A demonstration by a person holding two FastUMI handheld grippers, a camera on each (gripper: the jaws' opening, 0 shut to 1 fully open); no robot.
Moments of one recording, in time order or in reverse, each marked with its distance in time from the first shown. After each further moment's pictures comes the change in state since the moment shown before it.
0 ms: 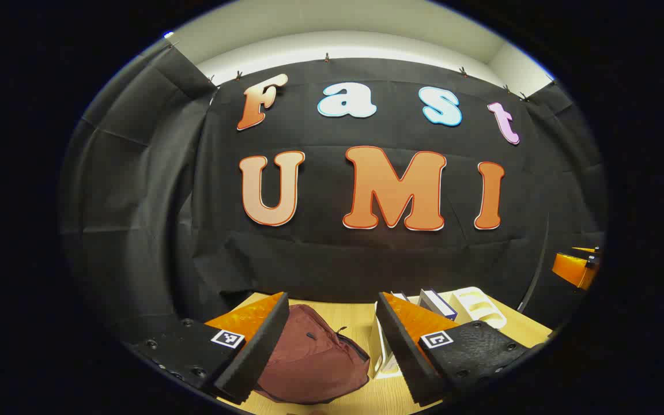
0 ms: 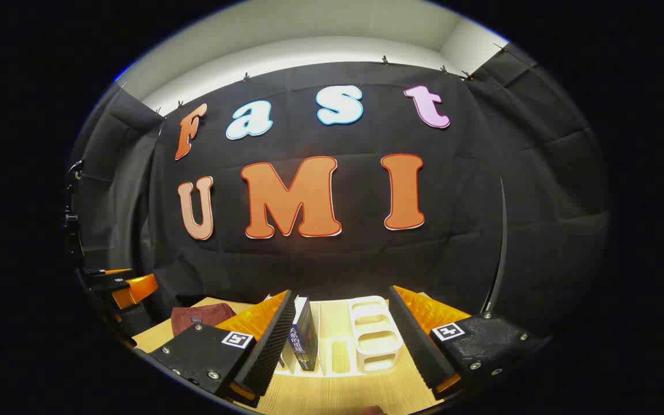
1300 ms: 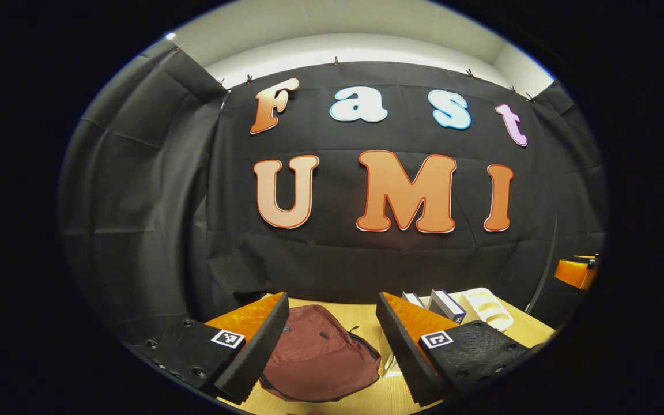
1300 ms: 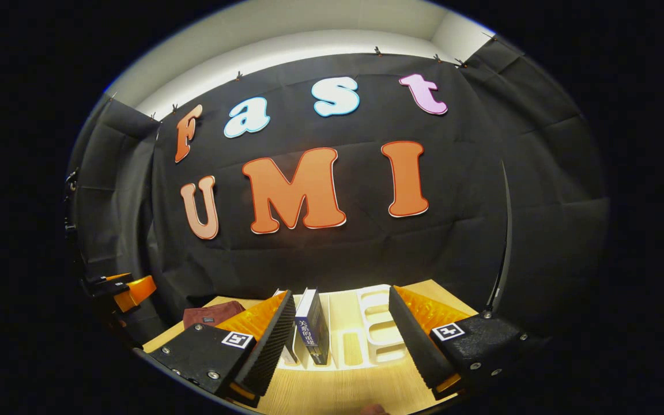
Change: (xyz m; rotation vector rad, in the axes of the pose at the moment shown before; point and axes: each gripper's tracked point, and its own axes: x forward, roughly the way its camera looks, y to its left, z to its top) left arm -0.023 0.024 0.005 -0.004 -0.013 0.058; right arm -0.007 0.009 -0.010 0.059 0.059 0.022
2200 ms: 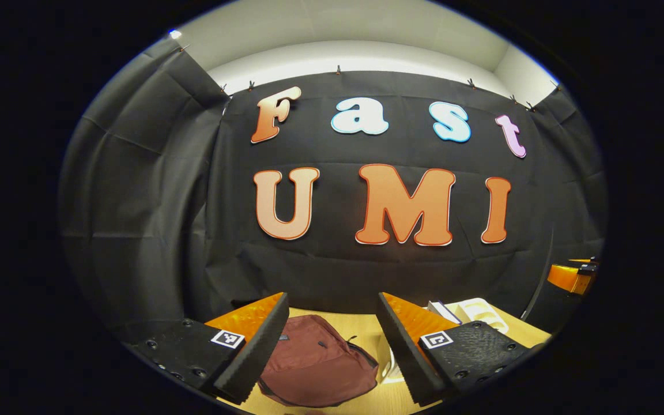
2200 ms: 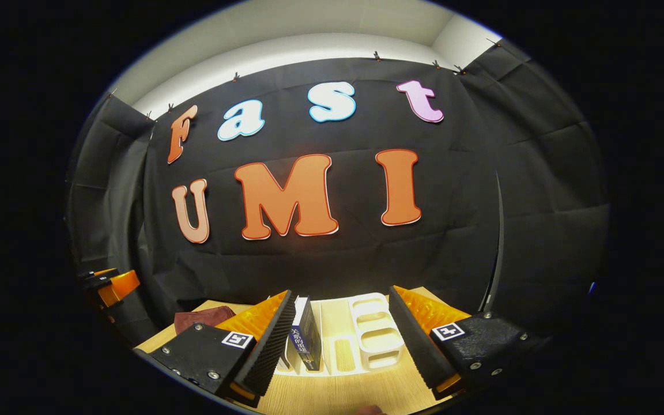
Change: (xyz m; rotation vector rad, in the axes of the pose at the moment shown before) left arm 0.001 0.011 0.023 -0.001 -0.047 -0.009; right arm 0.013 0.002 0.012 -0.030 -0.031 -0.037
